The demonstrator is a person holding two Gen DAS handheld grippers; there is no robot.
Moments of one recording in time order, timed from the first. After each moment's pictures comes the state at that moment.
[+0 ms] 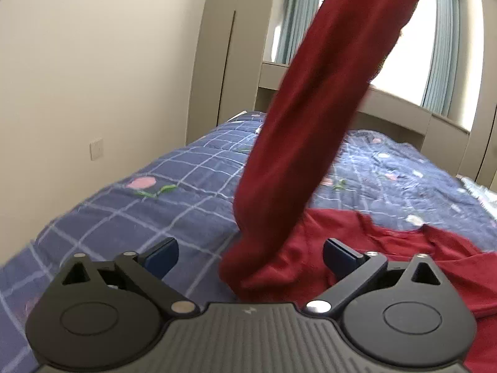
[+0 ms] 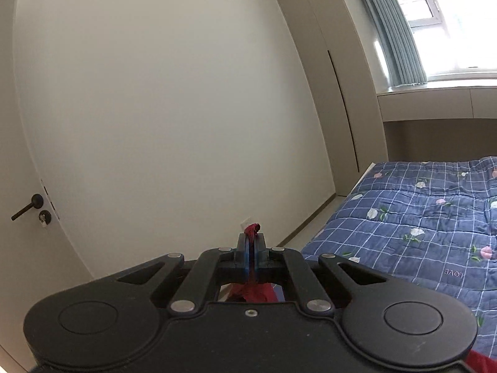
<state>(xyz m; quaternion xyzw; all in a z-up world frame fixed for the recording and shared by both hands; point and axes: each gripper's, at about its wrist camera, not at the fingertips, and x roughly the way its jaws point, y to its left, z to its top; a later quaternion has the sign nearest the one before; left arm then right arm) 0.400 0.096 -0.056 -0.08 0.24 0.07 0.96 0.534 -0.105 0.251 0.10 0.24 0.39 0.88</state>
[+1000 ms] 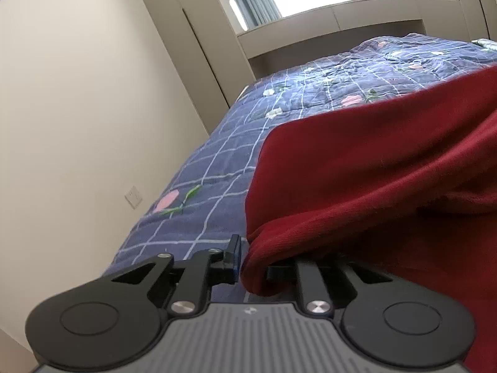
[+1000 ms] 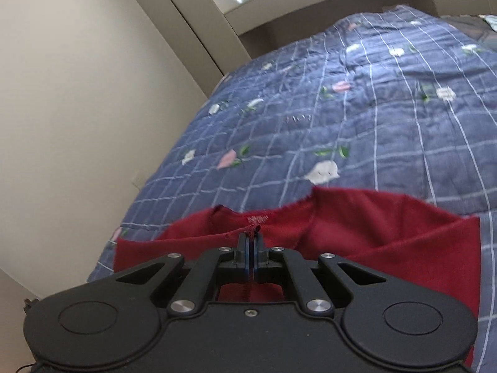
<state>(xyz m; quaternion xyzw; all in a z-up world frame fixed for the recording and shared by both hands) 0.437 0.070 -0.101 0.17 0.31 0.12 0.93 0.568 -0.291 -0.015 0.19 0.41 0.20 0.87</state>
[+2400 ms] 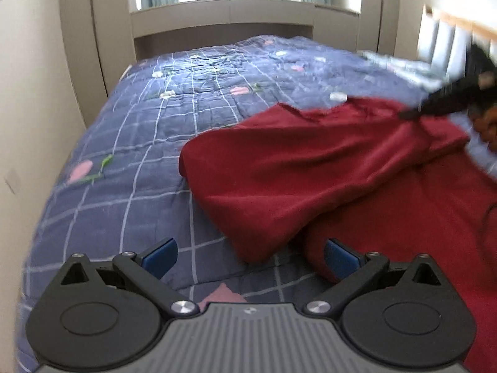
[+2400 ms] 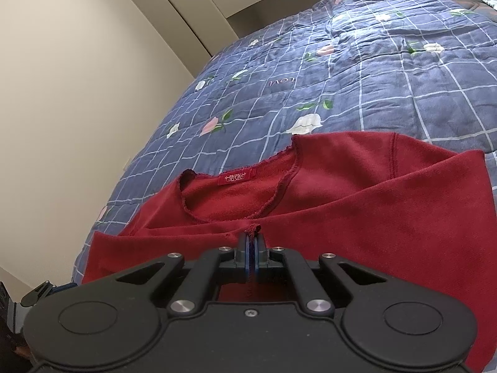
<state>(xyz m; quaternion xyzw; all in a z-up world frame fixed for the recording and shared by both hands) 0.390 0.144 -0.063 0.06 0.37 -0.17 0.91 0.552 -0.298 -0.059 0.20 0.43 0.20 0.85</state>
